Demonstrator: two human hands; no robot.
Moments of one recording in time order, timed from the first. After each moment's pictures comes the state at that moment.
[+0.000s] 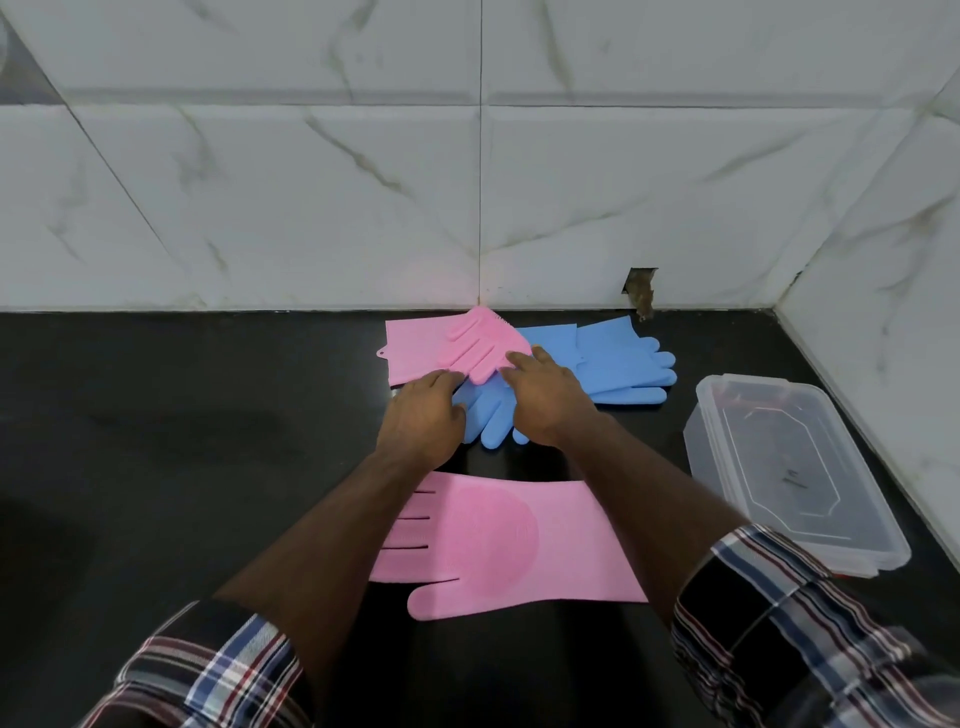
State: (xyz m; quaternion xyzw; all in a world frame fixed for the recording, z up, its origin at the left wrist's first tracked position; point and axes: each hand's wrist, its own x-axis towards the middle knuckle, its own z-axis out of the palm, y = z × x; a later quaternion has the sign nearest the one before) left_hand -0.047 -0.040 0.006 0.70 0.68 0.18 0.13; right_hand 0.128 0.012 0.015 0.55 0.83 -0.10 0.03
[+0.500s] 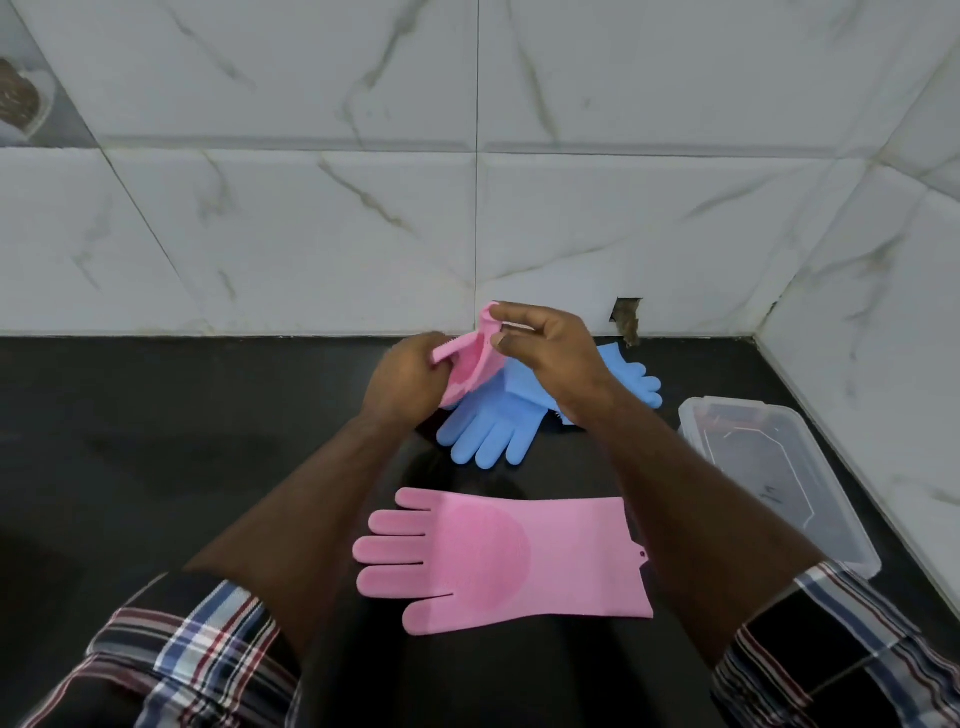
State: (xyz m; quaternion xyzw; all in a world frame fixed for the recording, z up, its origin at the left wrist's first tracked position) left_hand -0.057 -0.020 0.076 0.66 0.65 0.34 0.17; right_hand 0.131 -0.005 0.112 0.42 0.61 -0.50 -0.44
